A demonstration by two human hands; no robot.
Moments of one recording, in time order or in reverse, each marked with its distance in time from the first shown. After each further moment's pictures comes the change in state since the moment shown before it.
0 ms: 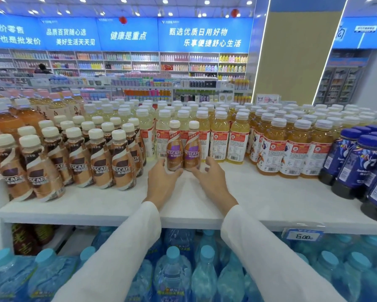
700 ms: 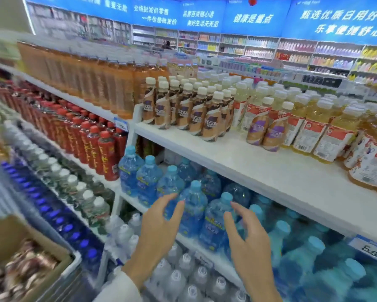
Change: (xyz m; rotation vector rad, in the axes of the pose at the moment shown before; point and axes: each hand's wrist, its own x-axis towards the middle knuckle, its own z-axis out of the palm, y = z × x) left_hand -0.309 -0.051 -0.094 0.042 0.405 -0.215; right_hand -0.255 0.030 -0.029 0.056 -0.341 -0.212
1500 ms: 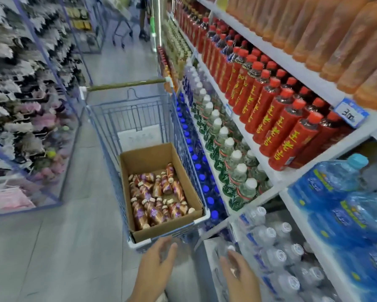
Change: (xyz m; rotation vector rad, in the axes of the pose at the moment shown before) left_hand -0.119 -0.253 -0.257 0.028 0.454 -0.832; right_hand -0.125 0.023 0.354 -0.126 -0.836 0.390
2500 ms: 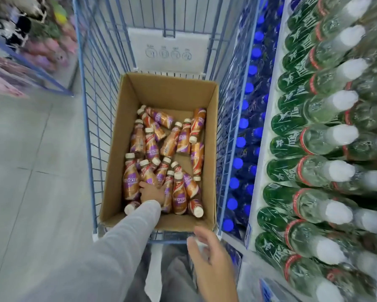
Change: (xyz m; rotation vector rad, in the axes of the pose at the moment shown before) left_hand 0.368 -0.122 0.094 -0.025 0.295 -1.018; right_hand 0.240 -0.085 0.128 -0.397 -0.622 0.167
